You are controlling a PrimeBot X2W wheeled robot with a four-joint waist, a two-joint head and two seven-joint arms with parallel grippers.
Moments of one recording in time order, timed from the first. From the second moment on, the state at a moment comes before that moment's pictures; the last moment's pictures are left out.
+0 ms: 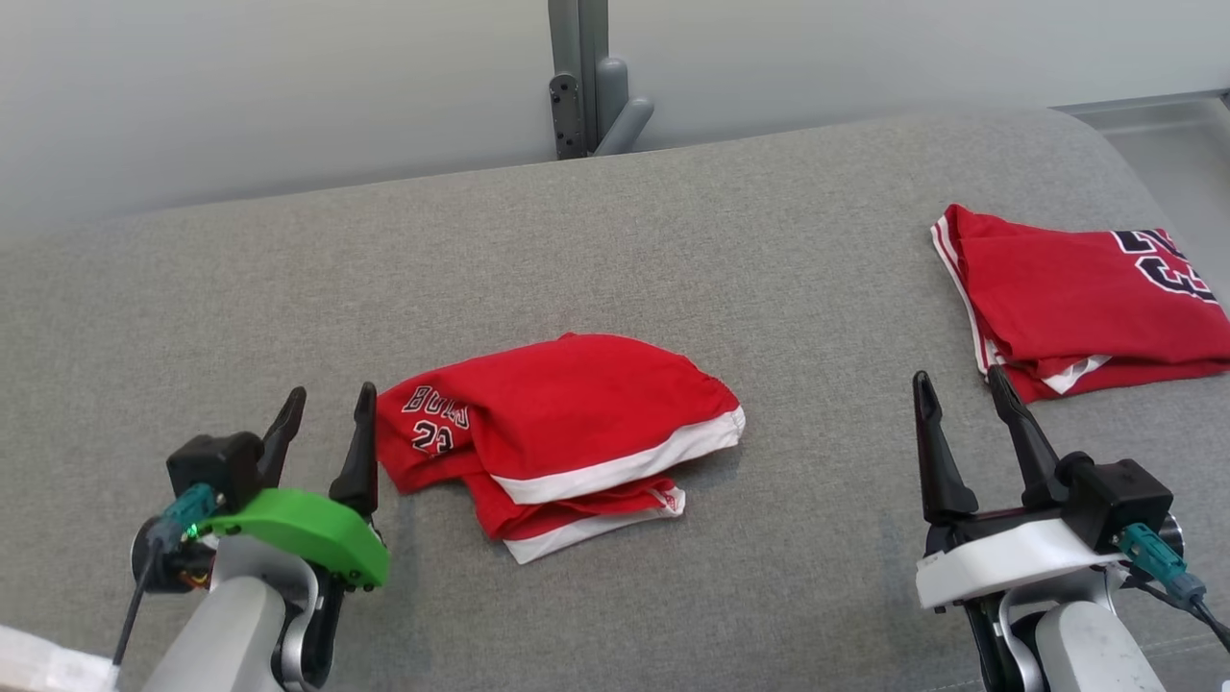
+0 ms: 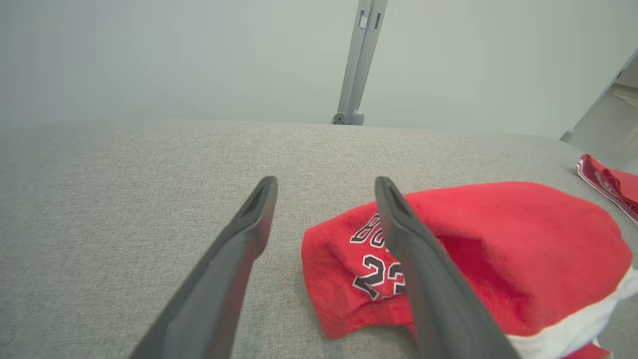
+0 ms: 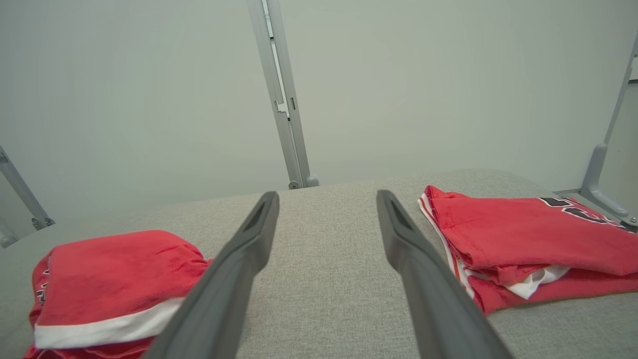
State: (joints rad) left arm -0.40 0.30 -0.48 0.57 -0.70 0.01 -0.26; right arm -0.08 -0.05 0.03 0.12 0.20 0.13 -0.26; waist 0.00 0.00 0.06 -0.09
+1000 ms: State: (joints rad) left arm 0.05 0.13 -0.17 0.16 -0.42 0.04 -0.26; right arm 0.01 -0.05 0.05 0.14 0.21 0.13 -0.26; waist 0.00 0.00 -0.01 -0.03
